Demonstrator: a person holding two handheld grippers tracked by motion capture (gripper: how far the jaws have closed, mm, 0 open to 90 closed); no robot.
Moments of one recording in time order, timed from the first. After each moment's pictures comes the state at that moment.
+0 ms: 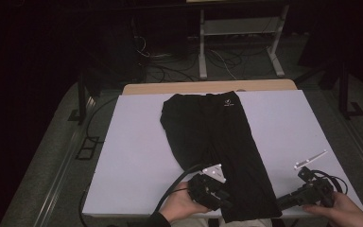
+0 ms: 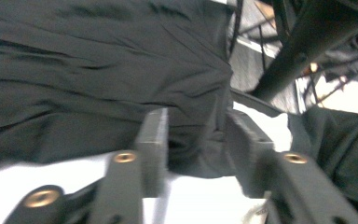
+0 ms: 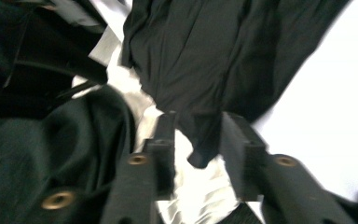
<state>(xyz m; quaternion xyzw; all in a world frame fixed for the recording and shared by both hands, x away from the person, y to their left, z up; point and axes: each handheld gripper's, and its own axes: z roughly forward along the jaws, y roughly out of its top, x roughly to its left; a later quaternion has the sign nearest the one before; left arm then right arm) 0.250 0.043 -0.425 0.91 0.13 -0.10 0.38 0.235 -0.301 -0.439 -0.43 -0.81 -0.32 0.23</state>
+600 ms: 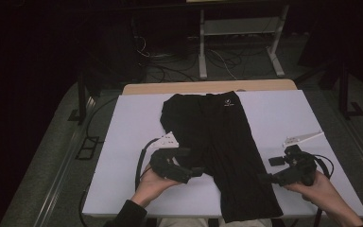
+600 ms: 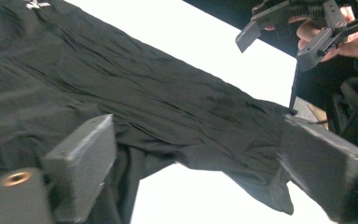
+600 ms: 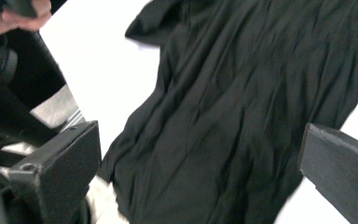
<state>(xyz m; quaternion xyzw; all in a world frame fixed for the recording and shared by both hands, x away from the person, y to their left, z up) 0.288 0.128 -0.381 0.82 0.27 0.00 0.50 0.267 -0.257 -0.394 -0.41 -0.81 -0.42 0.05</state>
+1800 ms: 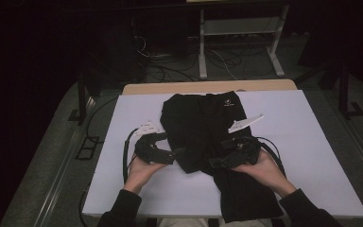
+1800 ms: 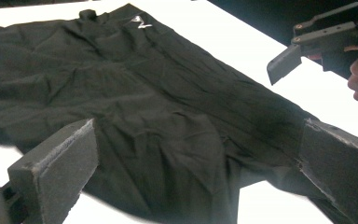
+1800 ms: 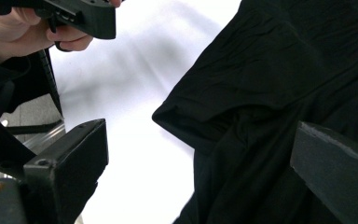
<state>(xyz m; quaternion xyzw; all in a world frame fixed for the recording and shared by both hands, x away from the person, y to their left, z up) 0.322 0.170 -0.391 0.78 0.35 0.07 0.51 0.319 -0.135 -0.386 -0.31 -0.84 -0.43 0.03</state>
